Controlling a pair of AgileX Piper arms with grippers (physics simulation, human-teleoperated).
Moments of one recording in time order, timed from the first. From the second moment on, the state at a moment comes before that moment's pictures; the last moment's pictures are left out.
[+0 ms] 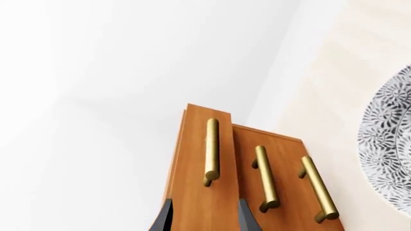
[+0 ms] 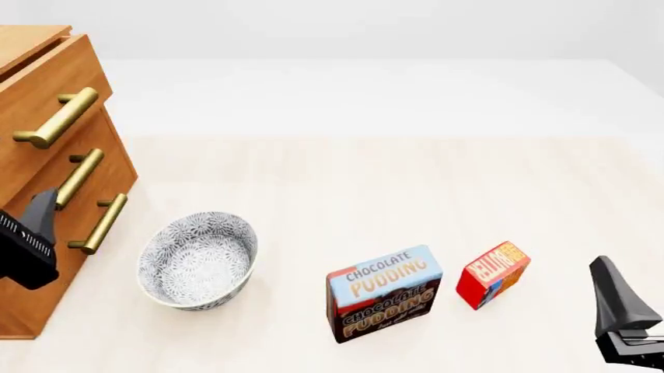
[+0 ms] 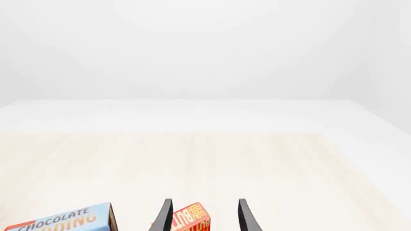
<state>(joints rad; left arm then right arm) 0.09 0.62 -0.29 -0.26 1.31 0.00 0.01 0.00 0.00 0.00</state>
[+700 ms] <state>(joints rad) 0.11 0.75 -0.32 -0.32 1.29 0.00 0.01 0.00 0.00 0.00</state>
